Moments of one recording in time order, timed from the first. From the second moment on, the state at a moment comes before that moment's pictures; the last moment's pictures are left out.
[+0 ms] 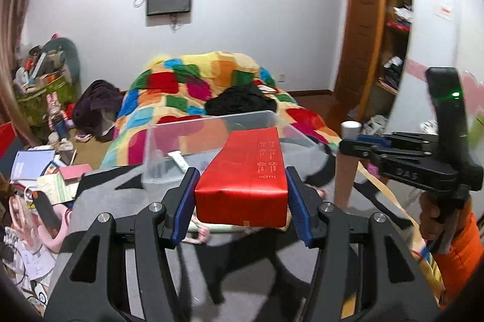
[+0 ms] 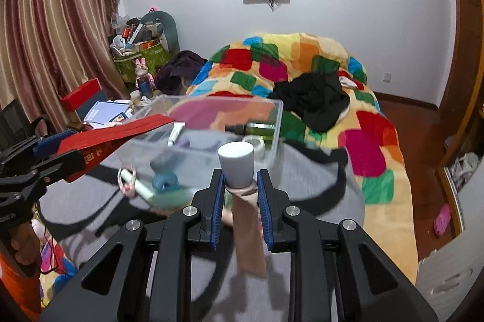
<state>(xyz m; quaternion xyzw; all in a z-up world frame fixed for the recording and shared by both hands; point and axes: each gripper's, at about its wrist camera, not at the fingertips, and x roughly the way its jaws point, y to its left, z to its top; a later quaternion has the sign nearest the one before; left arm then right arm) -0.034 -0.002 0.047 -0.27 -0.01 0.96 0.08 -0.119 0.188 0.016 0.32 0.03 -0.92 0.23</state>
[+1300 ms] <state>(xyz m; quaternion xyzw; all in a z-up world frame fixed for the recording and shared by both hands) -0.097 -0.043 0.024 -0.32 -0.02 0.95 0.01 -0.191 0.132 0.009 0.38 0.08 -0.87 0.30</state>
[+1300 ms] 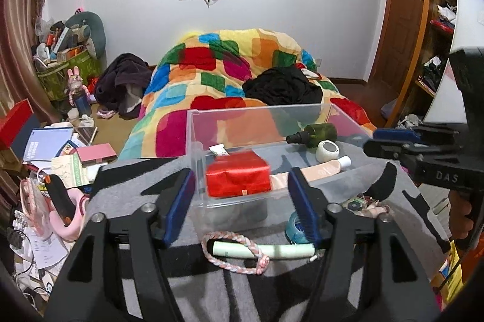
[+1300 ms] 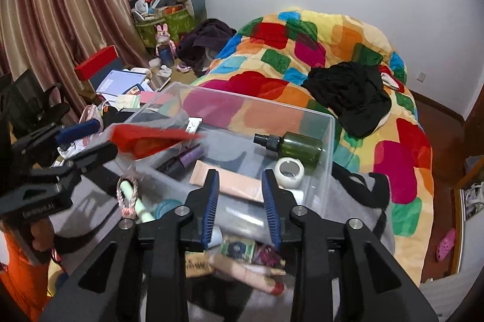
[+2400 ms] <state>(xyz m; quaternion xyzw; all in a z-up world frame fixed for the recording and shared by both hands) -0.083 -0.025 -0.058 -0.45 -0.01 0.89 0.03 -0.150 0.164 -0.070 0.43 0.12 -0.84 0.30</state>
